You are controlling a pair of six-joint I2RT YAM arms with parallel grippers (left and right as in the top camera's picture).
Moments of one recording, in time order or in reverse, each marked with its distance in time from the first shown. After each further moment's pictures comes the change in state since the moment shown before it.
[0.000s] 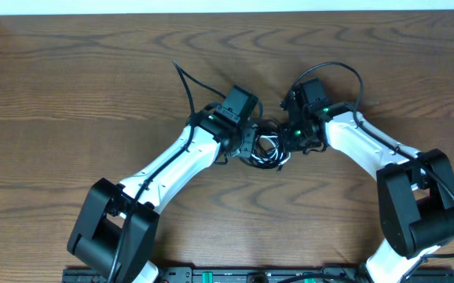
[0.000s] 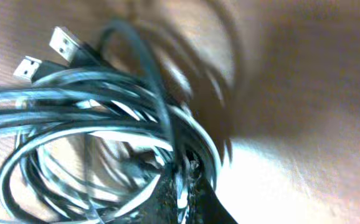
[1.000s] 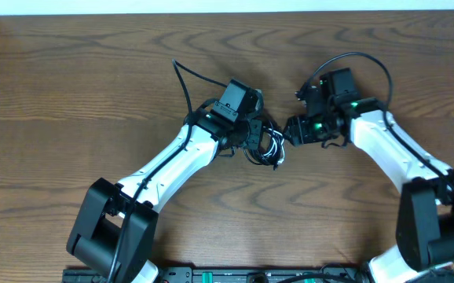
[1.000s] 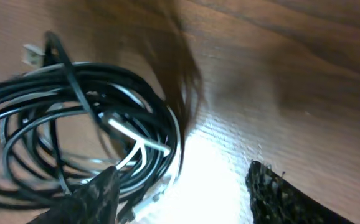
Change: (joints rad) left arm 0.013 0.000 0.000 0.166 0.174 0.000; right arm -0.097 -0.080 0.003 -0.002 -0.101 -0.160
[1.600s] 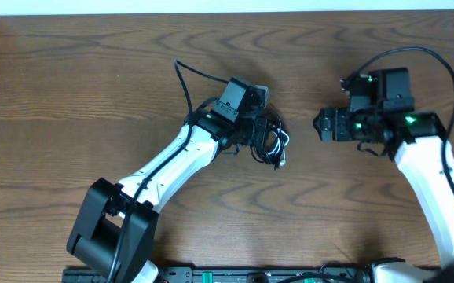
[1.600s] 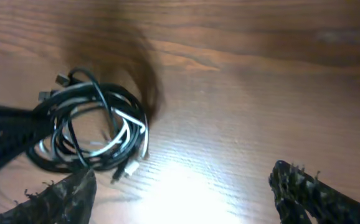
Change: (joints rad) left arm 0.000 0.000 0.000 0.076 0.134 0.000; right arm -0.136 -0.320 0.001 -0.169 0.102 0.033
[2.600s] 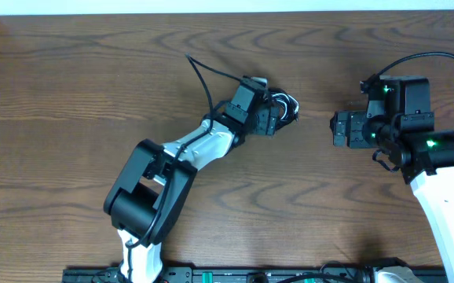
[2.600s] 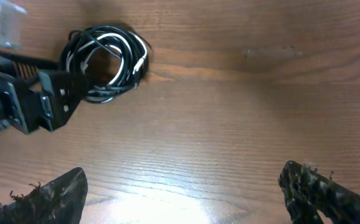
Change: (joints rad) left arm 0.000 0.267 -0.003 0.357 -0.292 0.022; right arm -0.002 -0.204 0.003 -0.099 0.200 0.001
